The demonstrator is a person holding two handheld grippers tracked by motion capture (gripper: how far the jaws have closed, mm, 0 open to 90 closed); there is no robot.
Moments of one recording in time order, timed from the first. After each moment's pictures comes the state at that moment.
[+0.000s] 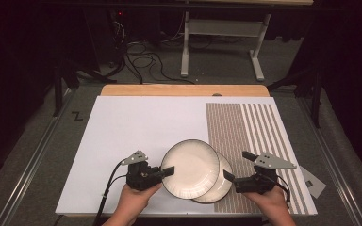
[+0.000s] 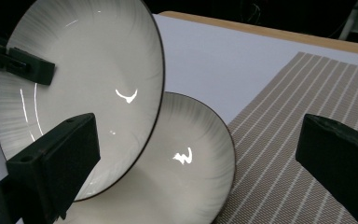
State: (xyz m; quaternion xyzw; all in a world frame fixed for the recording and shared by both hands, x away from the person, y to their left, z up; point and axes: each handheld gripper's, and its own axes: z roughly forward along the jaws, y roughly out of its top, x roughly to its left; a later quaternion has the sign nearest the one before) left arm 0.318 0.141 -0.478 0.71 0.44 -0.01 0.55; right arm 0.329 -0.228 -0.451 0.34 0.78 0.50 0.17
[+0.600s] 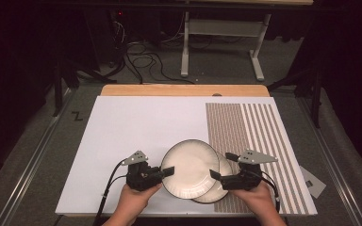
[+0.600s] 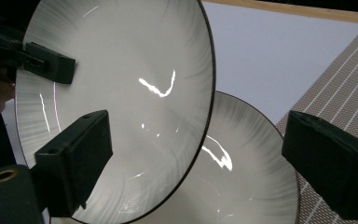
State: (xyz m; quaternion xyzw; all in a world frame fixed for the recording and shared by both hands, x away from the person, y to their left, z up) left arm 0.318 0.140 -0.477 0.71 0.43 0.00 0.55; right arm 0.340 -0.197 -0.460 0.34 0.79 0.50 0.11
